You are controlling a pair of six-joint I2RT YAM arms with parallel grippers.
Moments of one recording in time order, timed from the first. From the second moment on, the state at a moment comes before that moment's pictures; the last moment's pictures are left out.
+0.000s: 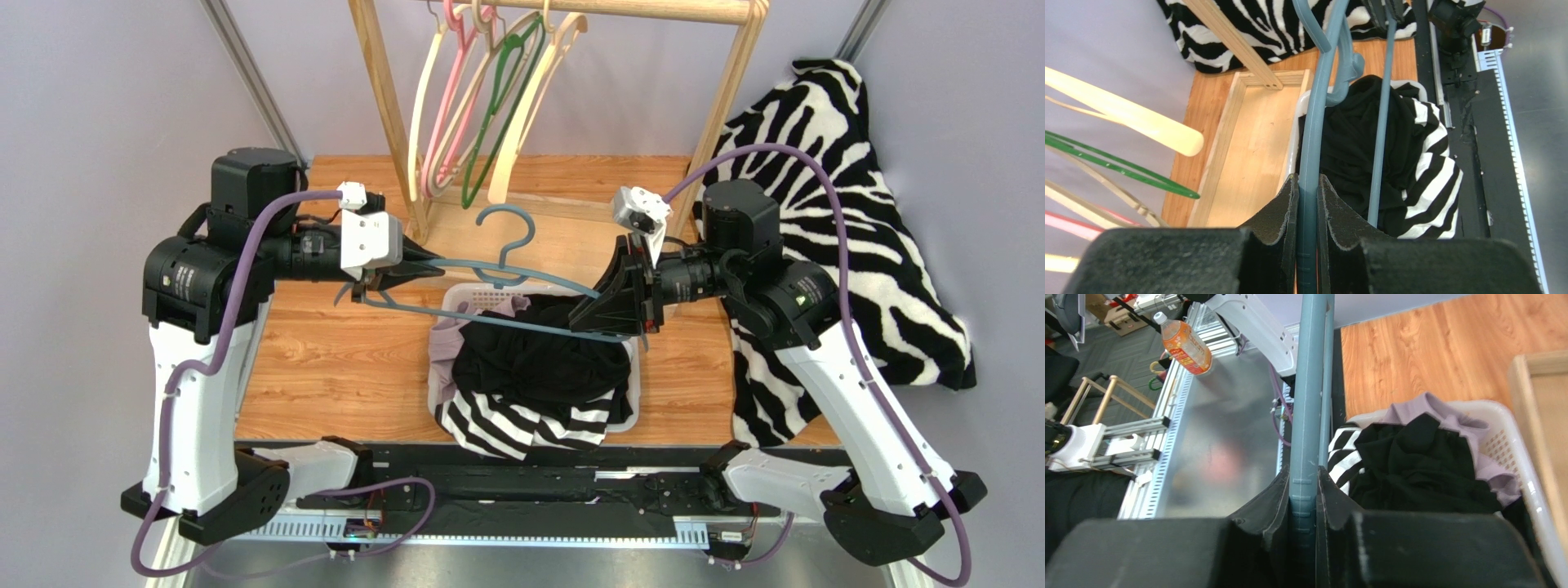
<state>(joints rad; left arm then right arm) -0.33 1.22 2.02 -1.38 0.99 0.88 0.58 1.10 1.50 -0.74 -1.05 0.00</state>
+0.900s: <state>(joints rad) -0.33 1.05 1.99 -1.10 0.66 0.49 0.68 0.92 1.71 -0.93 -0.75 0.00</state>
